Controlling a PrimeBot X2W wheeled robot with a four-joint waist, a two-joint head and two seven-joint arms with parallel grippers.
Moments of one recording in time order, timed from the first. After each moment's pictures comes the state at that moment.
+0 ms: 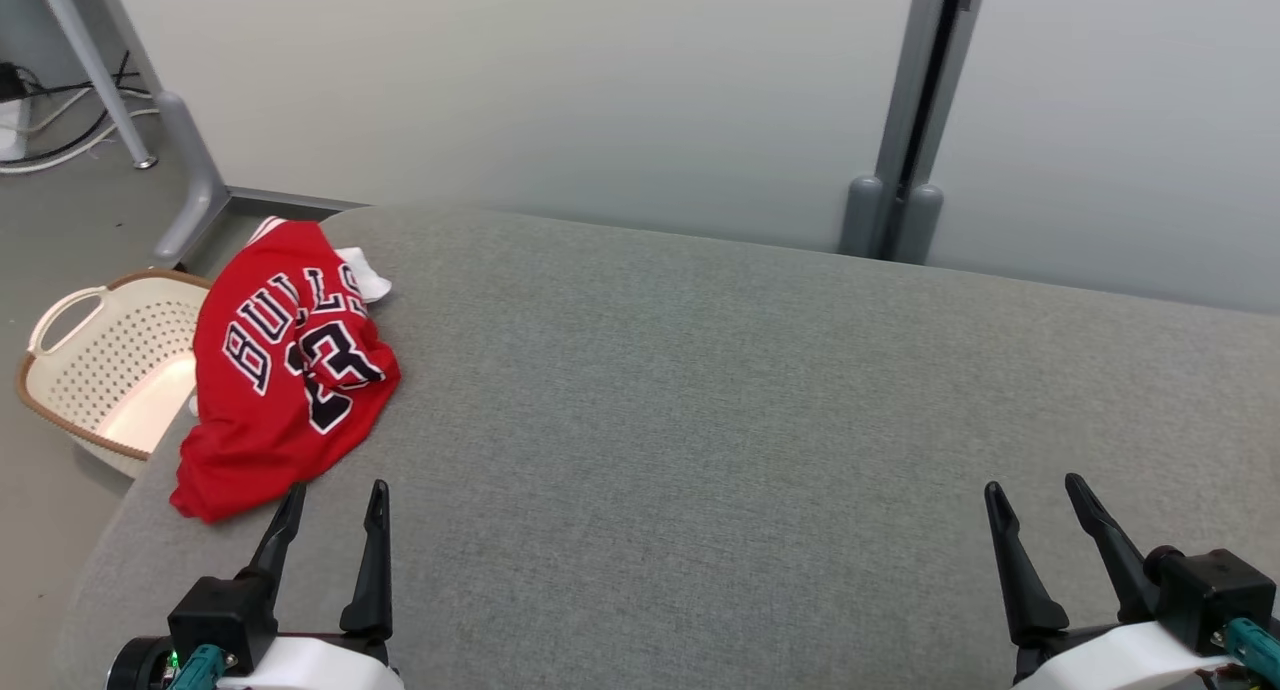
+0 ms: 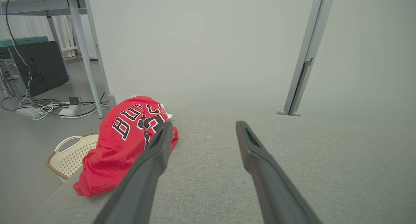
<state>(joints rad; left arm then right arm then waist) 0.05 0.23 -0.23 0.07 -0.36 0.13 -0.19 0.13 -0.07 0.04 -0.08 0.17 0.13 0.06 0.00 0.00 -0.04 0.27</state>
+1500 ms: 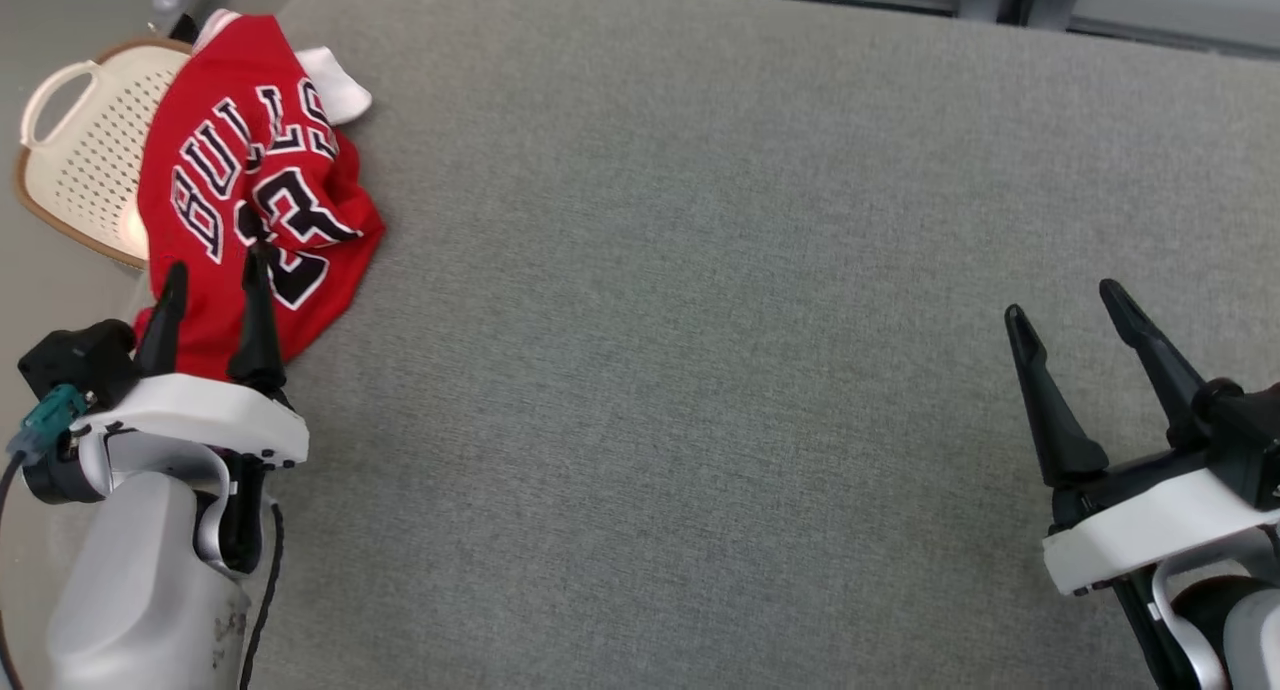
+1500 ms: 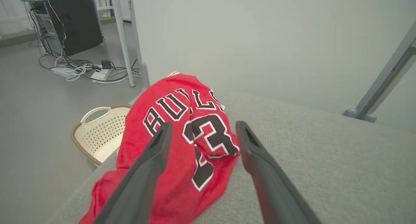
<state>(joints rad) -0.48 0.19 -0.05 0.61 -0.45 -0.06 -0.26 -0.09 -0.20 0.09 -0.24 0.16 0.13 0.19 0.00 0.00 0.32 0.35</state>
